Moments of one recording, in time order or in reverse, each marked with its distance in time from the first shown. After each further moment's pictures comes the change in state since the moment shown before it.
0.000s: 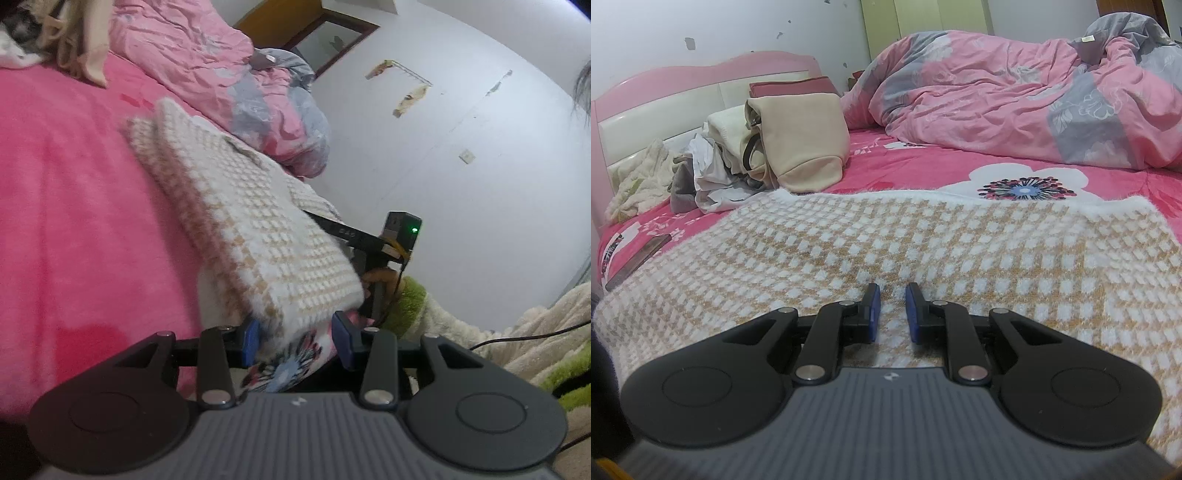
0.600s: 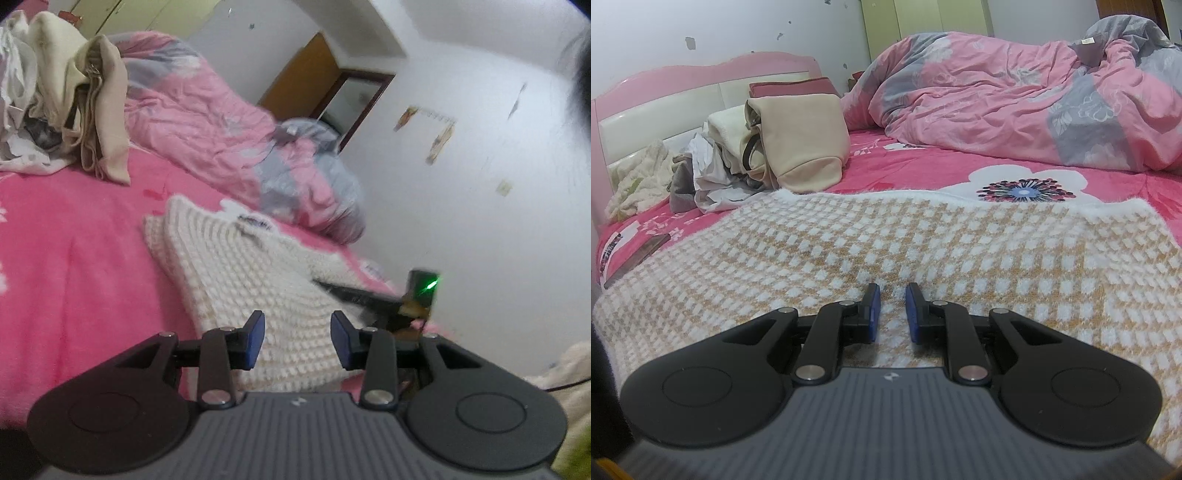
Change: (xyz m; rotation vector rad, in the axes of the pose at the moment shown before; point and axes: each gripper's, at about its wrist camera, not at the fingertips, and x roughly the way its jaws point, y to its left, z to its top) left arm 0.007 -0.073 0.003 0.095 -0.199 0.288; right arm -0.001 0.003 0.000 -0.010 -0.005 -0.010
